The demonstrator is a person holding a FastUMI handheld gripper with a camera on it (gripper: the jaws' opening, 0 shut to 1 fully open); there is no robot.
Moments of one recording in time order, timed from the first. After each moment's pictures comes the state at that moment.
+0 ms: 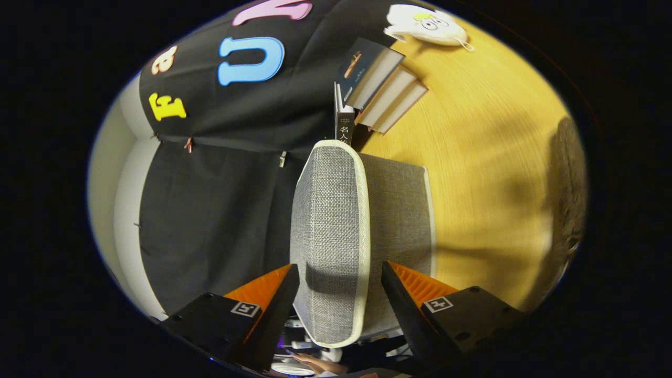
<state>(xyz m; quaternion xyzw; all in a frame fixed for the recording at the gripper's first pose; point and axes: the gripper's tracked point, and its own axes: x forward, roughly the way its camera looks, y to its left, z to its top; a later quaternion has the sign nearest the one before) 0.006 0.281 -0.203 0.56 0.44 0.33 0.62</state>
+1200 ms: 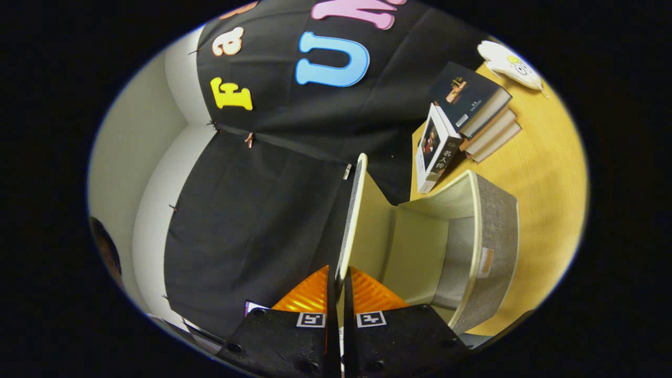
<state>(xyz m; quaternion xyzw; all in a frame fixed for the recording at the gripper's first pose) 0.017 0.328 -0.034 0.51 0.31 0.41 0.69</state>
